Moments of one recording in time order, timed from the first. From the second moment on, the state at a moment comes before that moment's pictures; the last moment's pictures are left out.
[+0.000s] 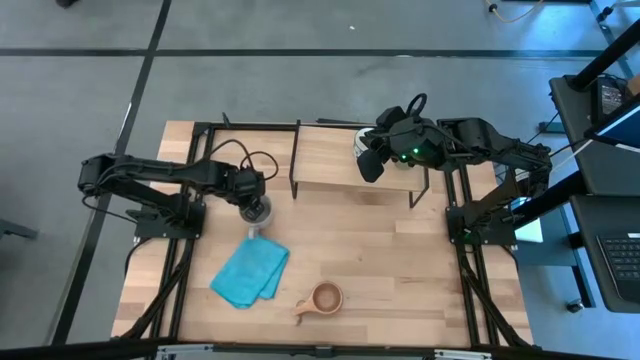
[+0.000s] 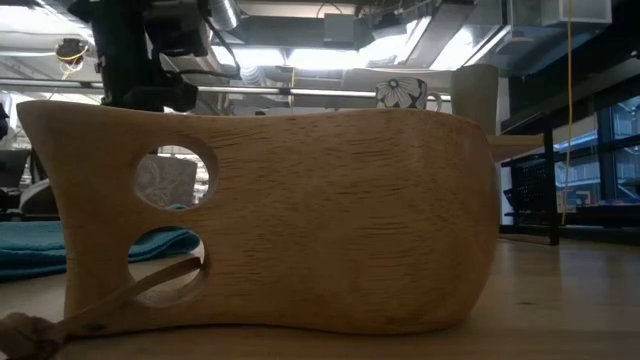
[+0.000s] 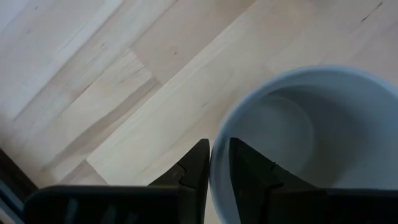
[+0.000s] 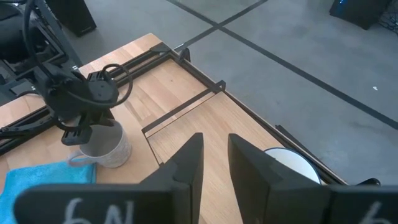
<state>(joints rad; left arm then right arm) 0.13 1.19 0.77 -0.93 -0.22 -0.70 0.04 1.55 2.01 -1.15 0.58 0.52</state>
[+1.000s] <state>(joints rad) 0.15 1.22 0.77 -0.93 -0.15 -0.68 0.04 1.55 2.01 -1.15 0.58 0.52</state>
